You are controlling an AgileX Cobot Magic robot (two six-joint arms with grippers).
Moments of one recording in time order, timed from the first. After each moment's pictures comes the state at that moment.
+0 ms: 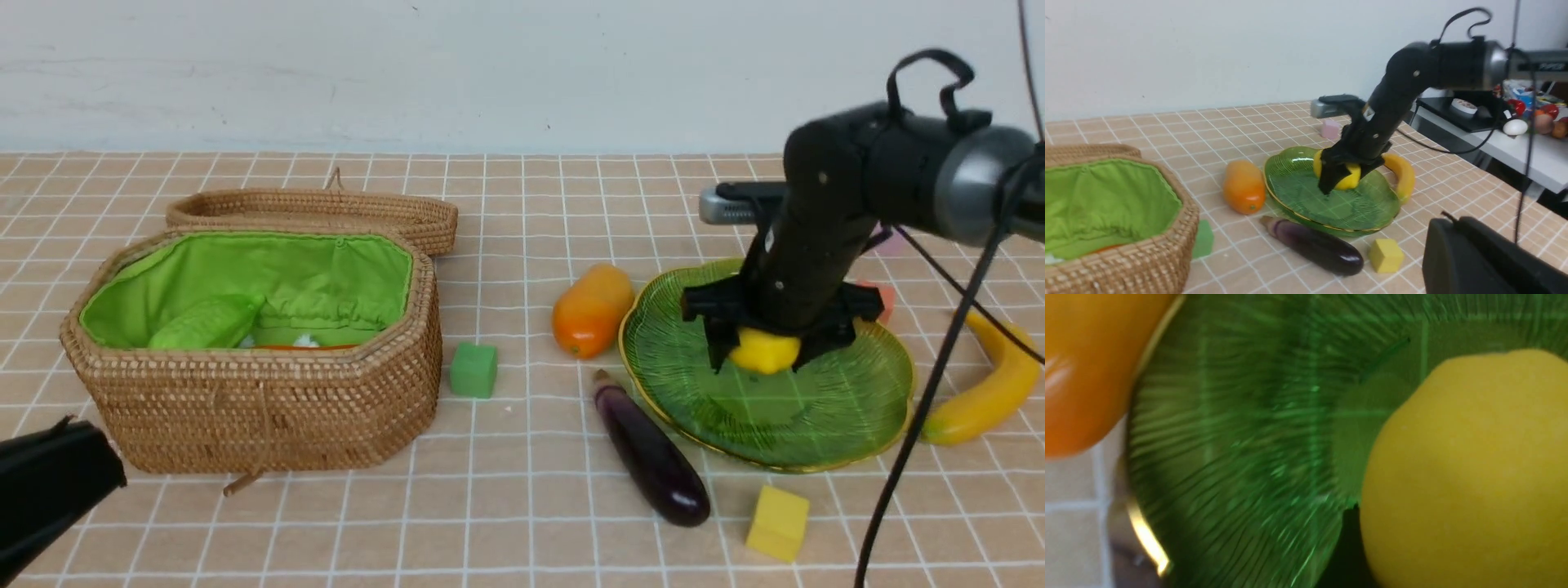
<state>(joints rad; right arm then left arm) 0.31 2.03 -1.60 -0.03 0.90 0.31 -0.88 0.31 -0.52 0.35 0.36 -0.59</state>
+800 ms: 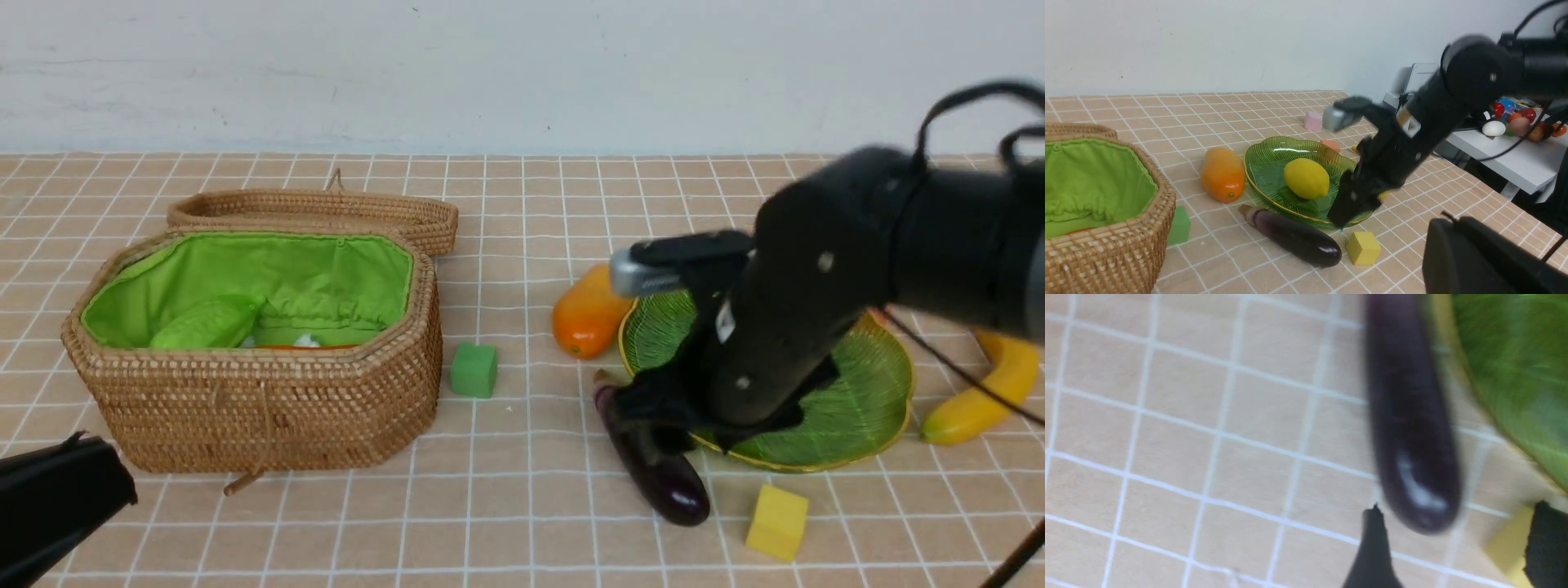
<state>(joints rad) 0.59 1.72 -1.26 0.03 0.83 0.28 -0.88 0.31 -0.52 0.29 0.36 -0.58</state>
